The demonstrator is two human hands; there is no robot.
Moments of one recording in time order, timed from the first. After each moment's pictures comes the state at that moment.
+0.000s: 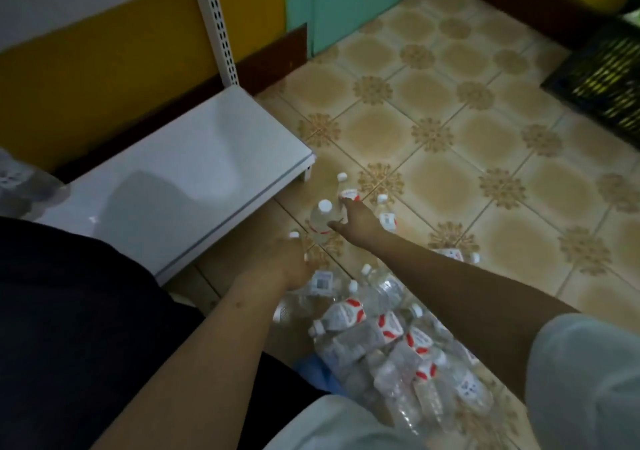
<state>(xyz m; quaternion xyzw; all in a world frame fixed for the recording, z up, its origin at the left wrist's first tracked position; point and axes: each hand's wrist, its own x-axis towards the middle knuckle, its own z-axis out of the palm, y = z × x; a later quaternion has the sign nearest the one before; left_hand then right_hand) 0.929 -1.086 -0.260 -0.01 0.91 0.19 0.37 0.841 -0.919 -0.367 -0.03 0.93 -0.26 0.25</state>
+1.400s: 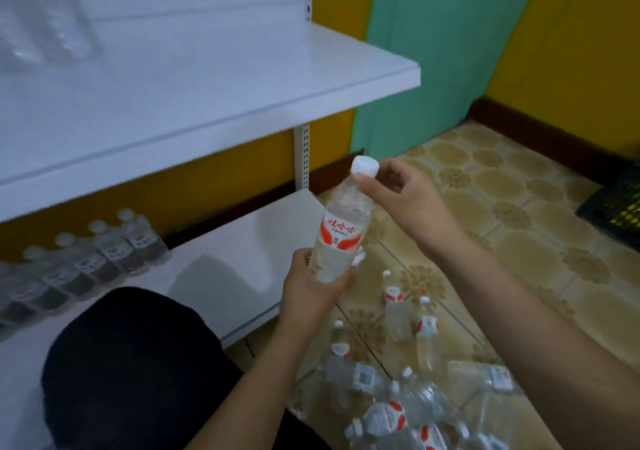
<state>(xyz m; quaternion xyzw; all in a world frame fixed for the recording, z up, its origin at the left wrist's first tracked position) 0.949 -1.137 -0.157 -0.20 0.78 0.59 -0.02 0.860 -1.003 -0.049 -0.15 0.80 -0.58 0.02</state>
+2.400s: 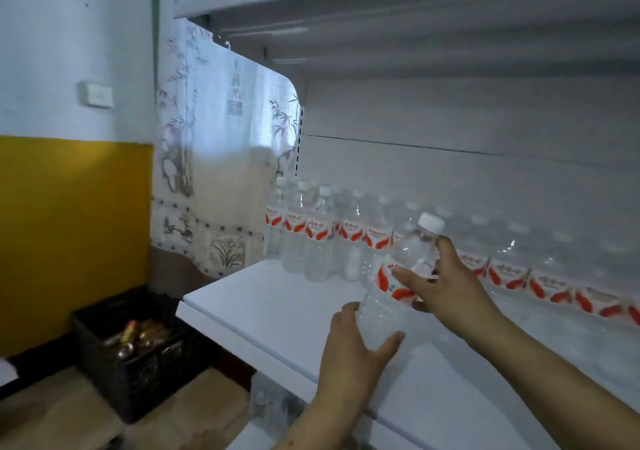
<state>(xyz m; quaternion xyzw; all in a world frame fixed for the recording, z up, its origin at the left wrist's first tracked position) 1.171 -1.560 0.065 -0.47 0.69 0.30 -0.46 1.043 -1.522 0.174 -0.59 0.62 -0.50 0.14</state>
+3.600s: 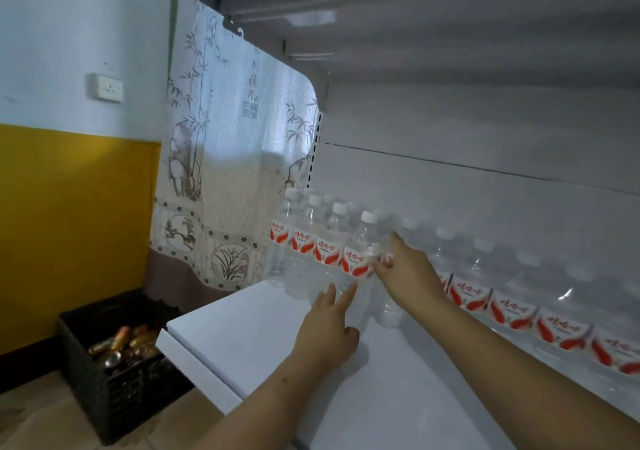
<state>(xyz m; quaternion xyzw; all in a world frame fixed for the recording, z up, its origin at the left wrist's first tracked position) 1.190 -1.717 0.072 -0.49 0.80 0.15 -0.32 1.053 -1.697 0.179 -0.65 0.69 -0.33 -0.04</state>
